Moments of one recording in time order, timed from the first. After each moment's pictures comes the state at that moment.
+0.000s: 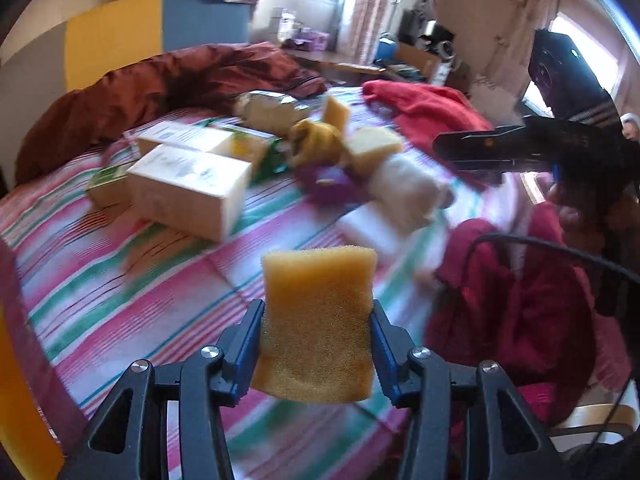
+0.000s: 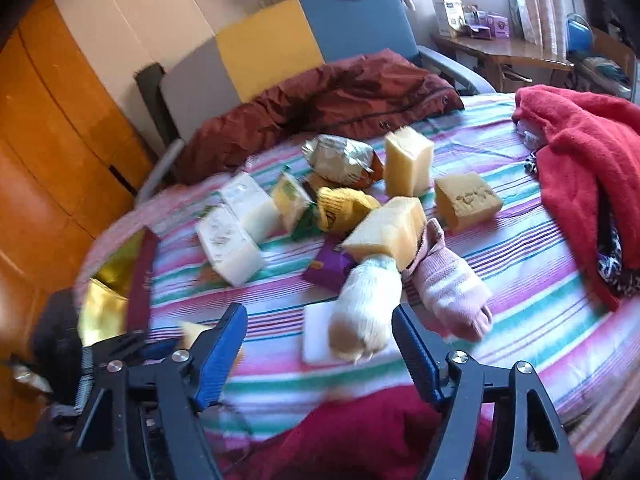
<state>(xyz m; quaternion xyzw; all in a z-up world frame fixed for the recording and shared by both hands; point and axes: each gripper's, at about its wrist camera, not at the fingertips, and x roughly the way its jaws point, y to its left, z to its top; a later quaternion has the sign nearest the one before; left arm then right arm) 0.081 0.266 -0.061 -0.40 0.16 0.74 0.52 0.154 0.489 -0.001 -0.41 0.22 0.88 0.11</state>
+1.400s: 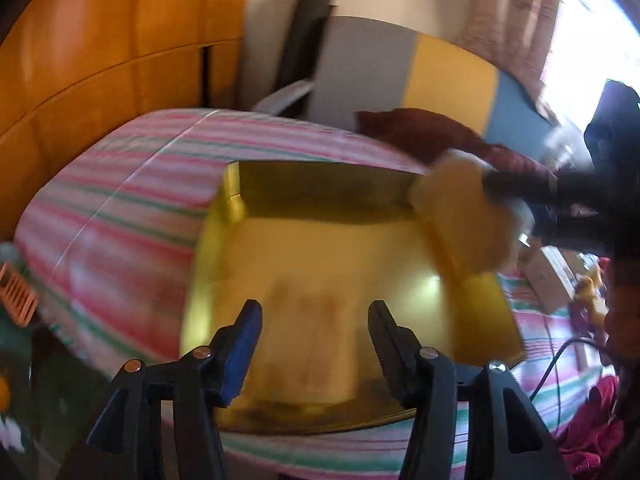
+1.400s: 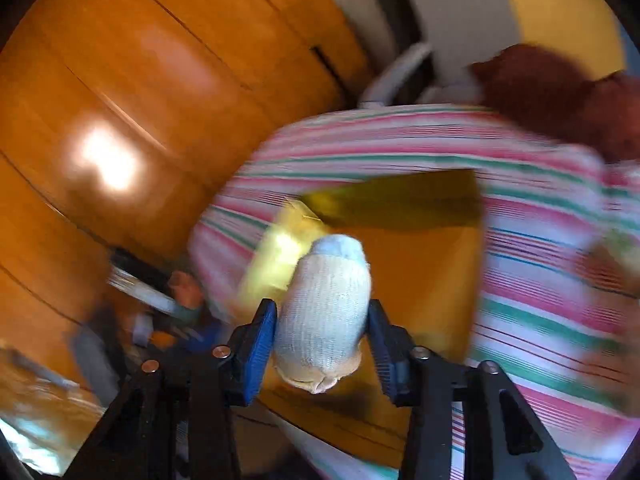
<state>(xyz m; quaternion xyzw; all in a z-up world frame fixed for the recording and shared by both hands) -0.006 -0.026 -0.028 -0.42 -0.04 0.90 0.09 -0.065 0.171 0.006 -0.45 0.19 0.82 -0.30</state>
